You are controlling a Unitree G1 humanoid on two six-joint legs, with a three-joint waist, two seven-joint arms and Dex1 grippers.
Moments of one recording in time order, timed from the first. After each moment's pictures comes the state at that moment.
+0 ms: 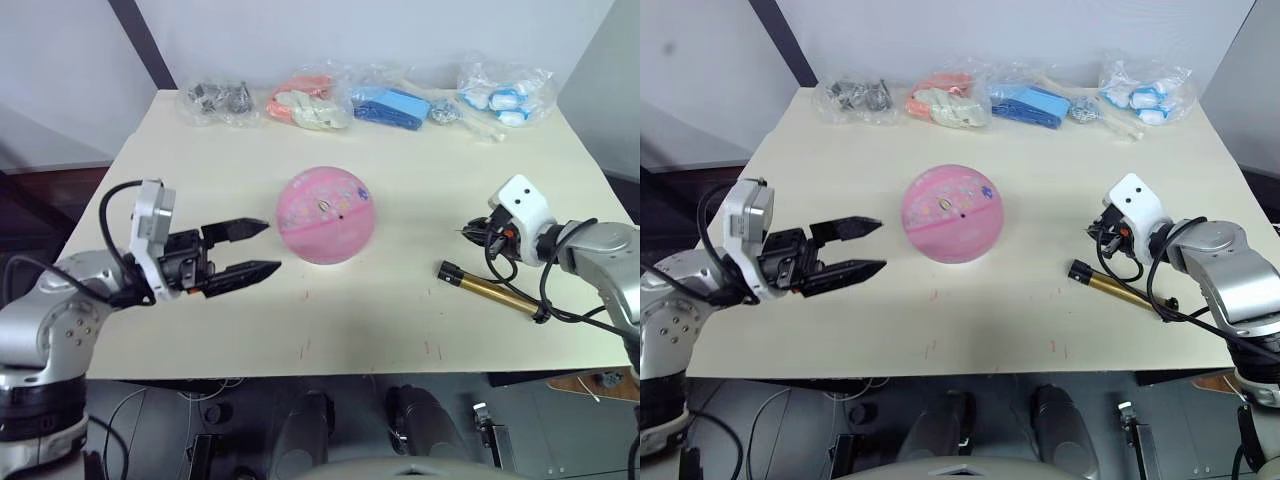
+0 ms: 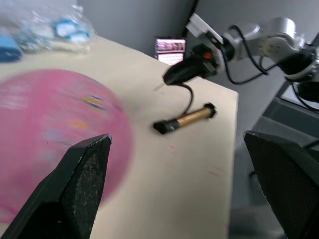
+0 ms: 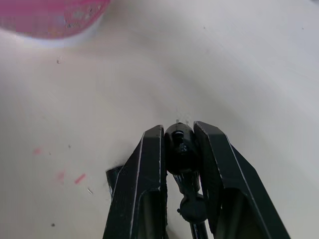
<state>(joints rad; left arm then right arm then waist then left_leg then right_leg) -0.14 0.86 0.36 -0.29 -0.86 0.72 -1.21 -0.45 -0.80 0.06 -0.28 0.30 0.89 0.72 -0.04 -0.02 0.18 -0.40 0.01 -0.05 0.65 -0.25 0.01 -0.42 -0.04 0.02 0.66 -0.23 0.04</state>
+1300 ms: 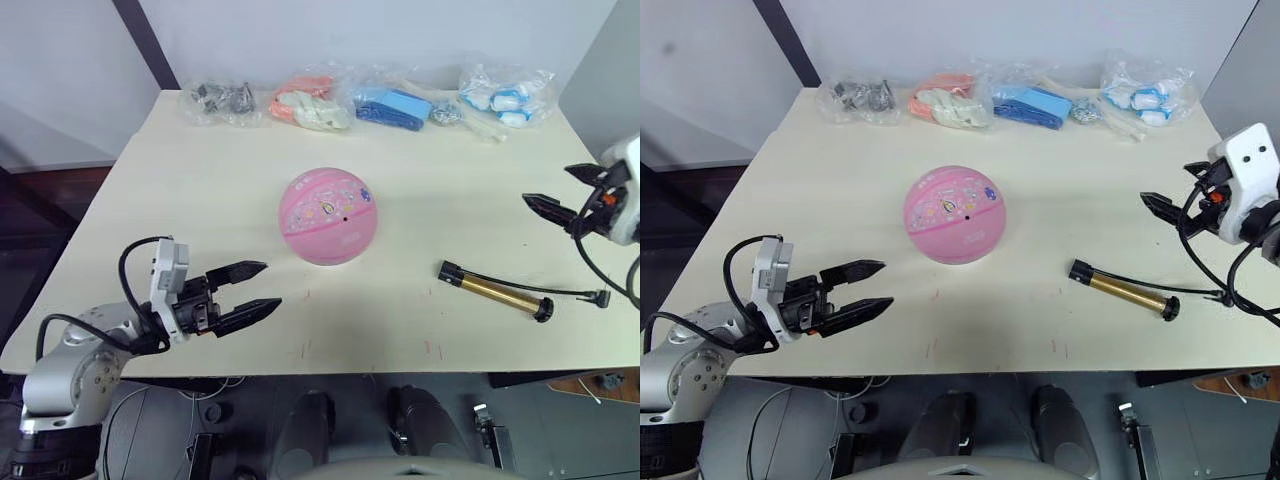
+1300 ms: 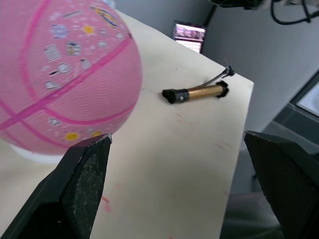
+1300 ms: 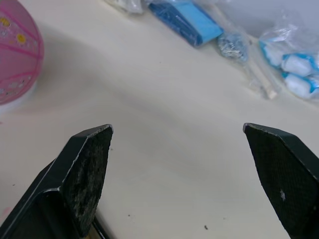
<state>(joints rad) 0.06 0.74 0.32 -0.24 -0.76 0.52 -1.17 -0.34 -0.88 -0.38 -0.34 0.45 0.85 0.71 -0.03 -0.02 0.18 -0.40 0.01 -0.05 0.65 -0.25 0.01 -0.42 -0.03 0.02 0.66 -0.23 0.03</state>
